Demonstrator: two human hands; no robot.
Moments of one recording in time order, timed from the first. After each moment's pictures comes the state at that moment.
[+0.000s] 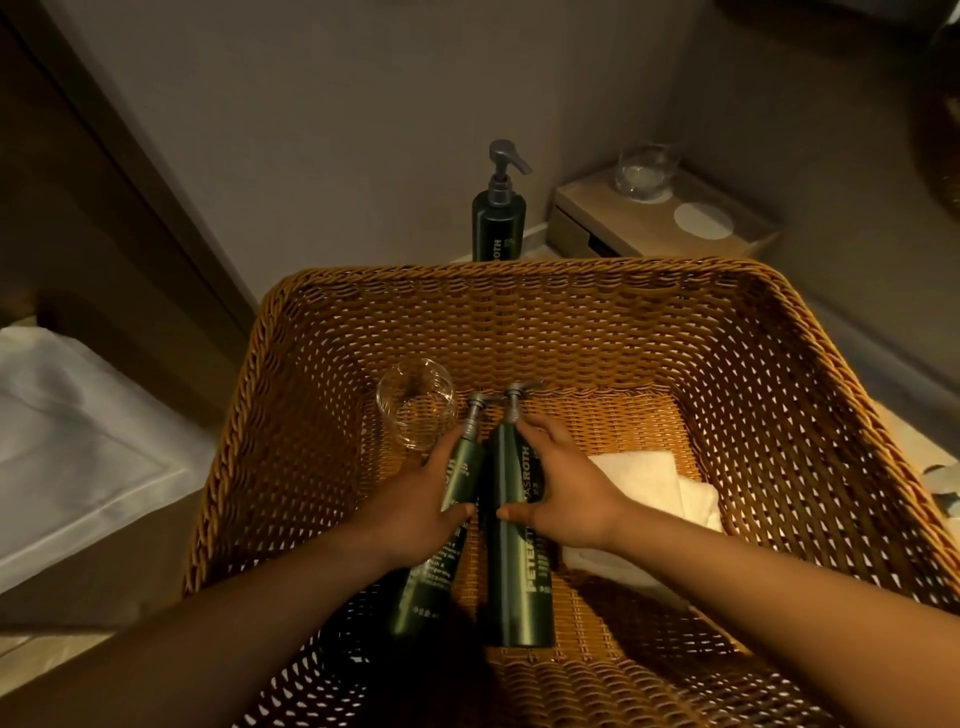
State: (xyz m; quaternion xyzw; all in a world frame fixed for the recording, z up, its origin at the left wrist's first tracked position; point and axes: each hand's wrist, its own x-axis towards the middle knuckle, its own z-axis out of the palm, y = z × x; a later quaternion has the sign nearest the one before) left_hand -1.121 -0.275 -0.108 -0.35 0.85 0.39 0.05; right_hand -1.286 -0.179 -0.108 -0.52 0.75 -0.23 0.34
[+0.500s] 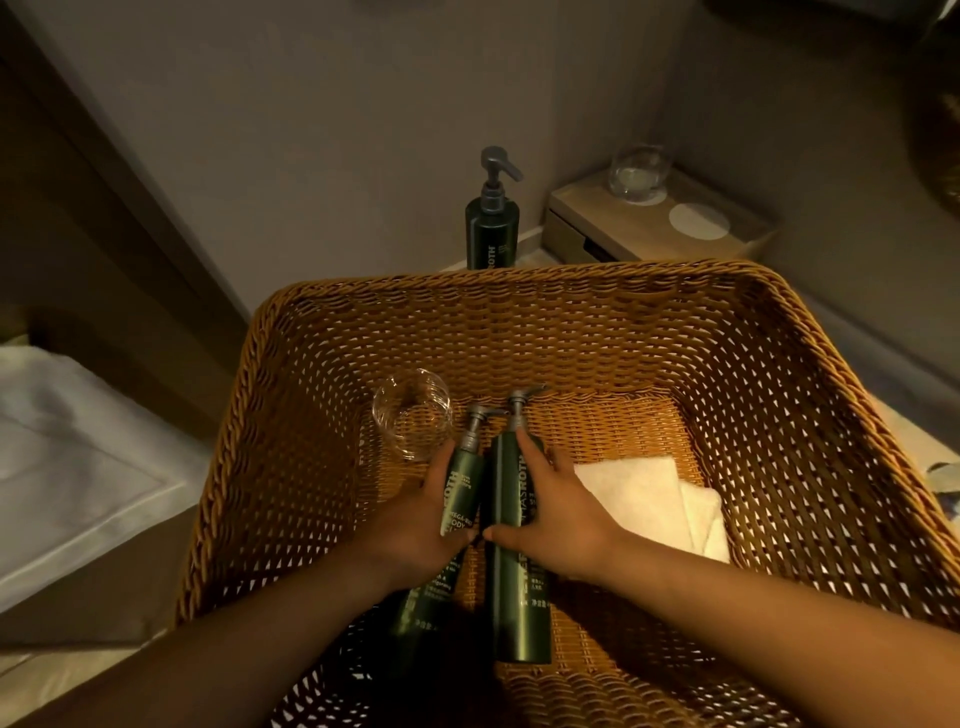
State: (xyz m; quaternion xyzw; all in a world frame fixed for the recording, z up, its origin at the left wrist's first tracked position) left_hand -1.121 -0.271 -0.110 -0.37 0.82 0.42 0.09; right_hand -1.272 -0.172 -0.117 -0.48 0.77 -0.23 0.35
